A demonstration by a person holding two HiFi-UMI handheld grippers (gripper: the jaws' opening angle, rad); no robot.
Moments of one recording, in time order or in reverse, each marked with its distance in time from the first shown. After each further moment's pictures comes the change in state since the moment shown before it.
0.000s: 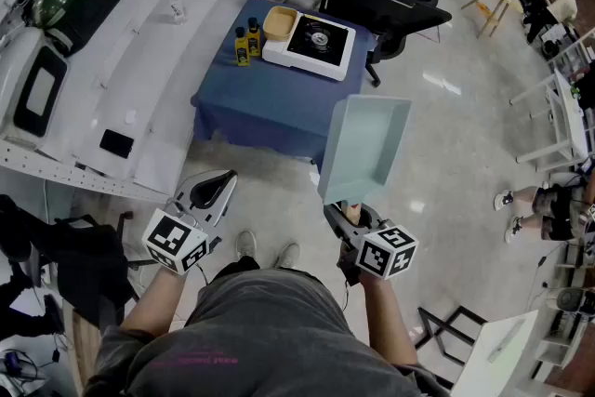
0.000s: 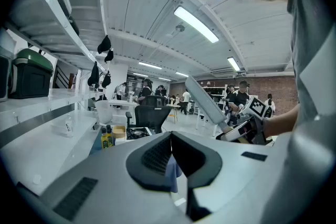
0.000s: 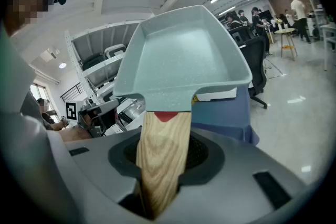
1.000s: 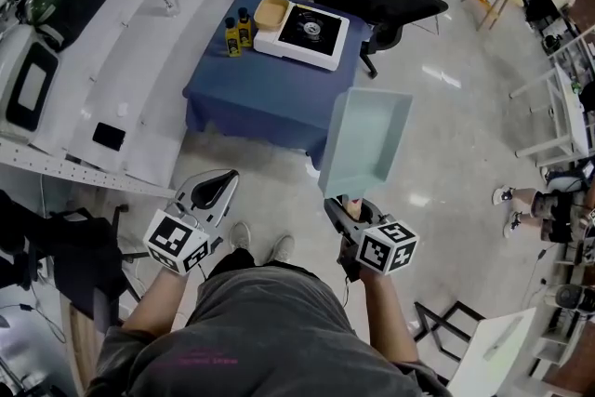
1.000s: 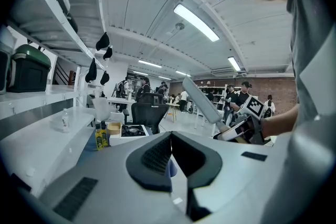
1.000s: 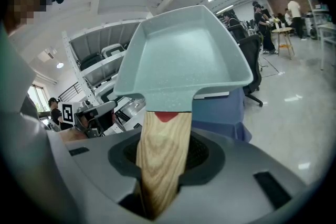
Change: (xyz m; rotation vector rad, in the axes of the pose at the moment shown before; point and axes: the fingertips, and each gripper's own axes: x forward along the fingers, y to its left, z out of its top) left arm 0.018 -0.032 -0.012 -0.016 0.011 -0.003; right arm -0.020 -0.027 -0.006 0.012 0.020 -0.021
